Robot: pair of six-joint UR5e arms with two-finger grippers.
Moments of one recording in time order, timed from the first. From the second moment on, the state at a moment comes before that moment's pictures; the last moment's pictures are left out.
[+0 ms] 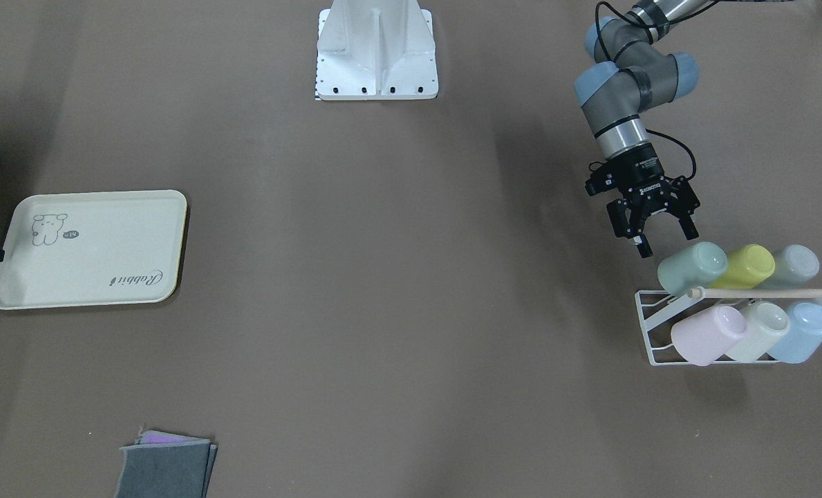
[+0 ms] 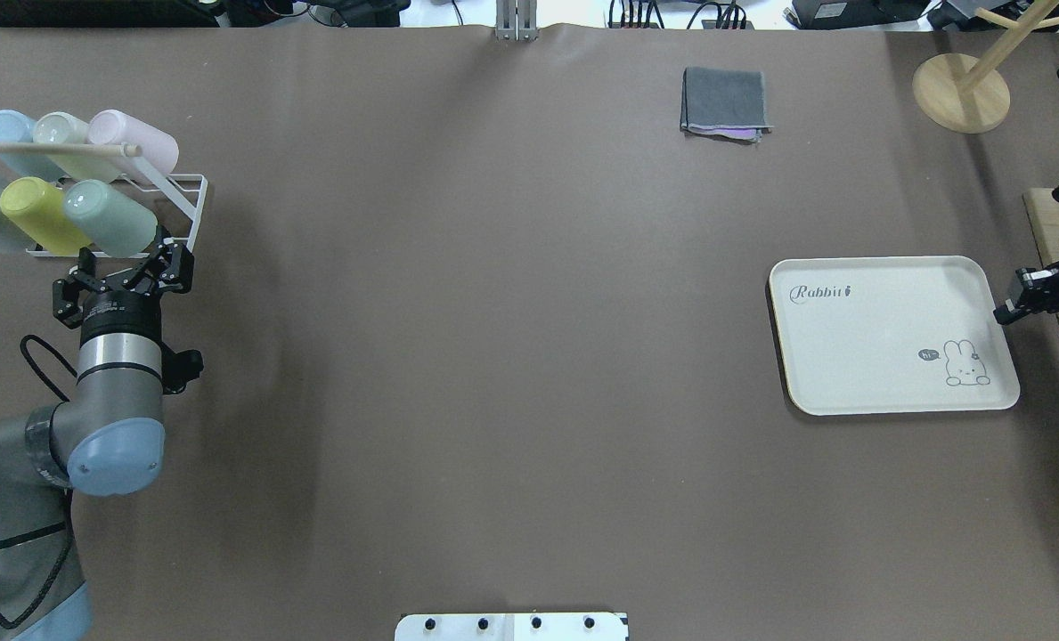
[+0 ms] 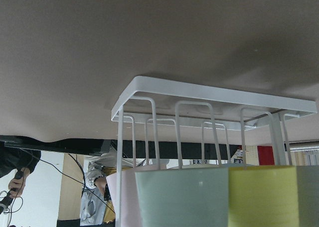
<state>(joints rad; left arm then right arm) -0.41 -1.63 -1.69 -2.03 -0.53 1.45 1.20 -1.50 1.28 -1.00 2.57 0.52</state>
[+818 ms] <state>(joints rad) -0.45 -1.65 -1.63 -2.05 -0.53 1.45 1.19 -1.49 1.27 -1.01 2.56 0.51</state>
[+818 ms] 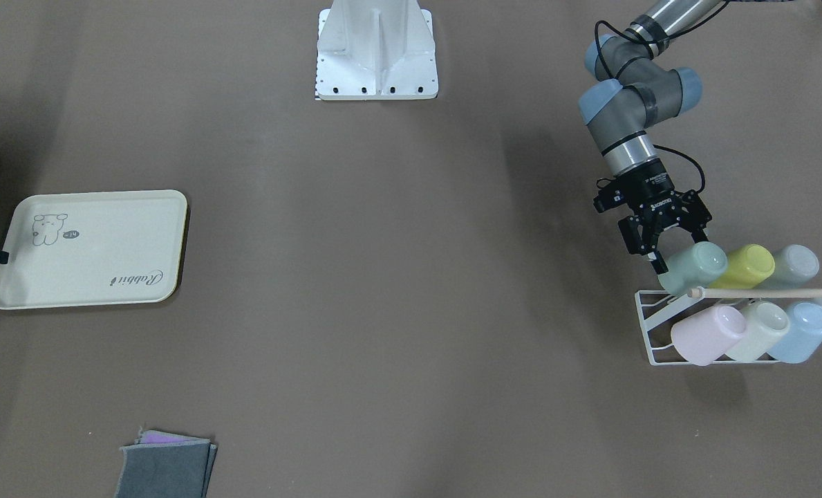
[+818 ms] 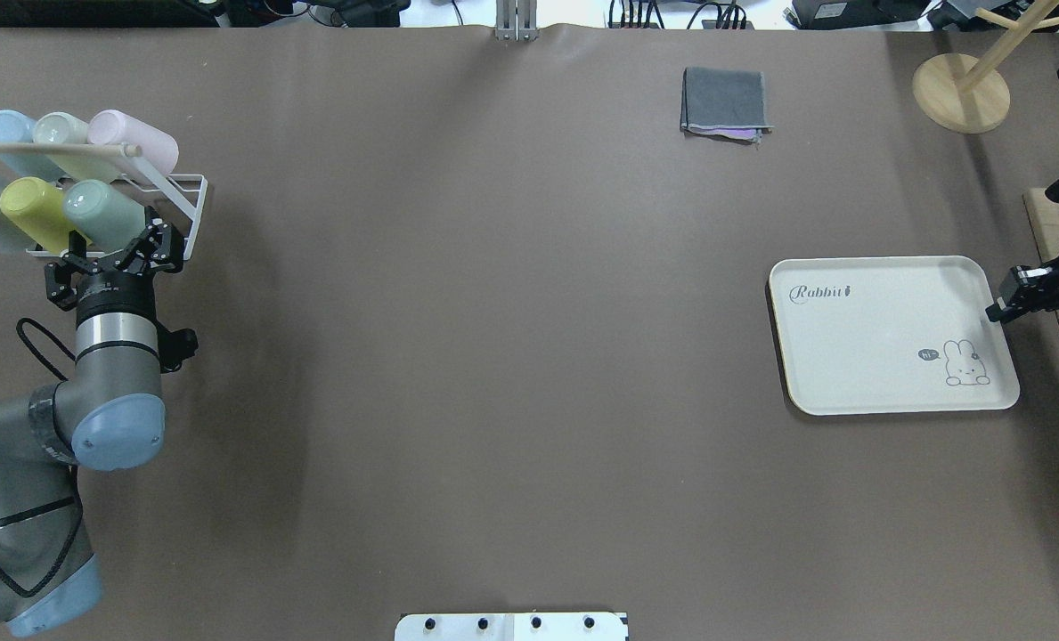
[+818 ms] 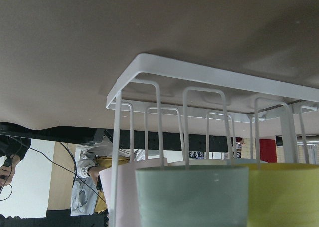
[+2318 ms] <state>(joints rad) -0.48 -1.68 -1.57 -2.05 -0.53 1.45 1.18 -1.42 1.28 -1.02 2.58 0.48</state>
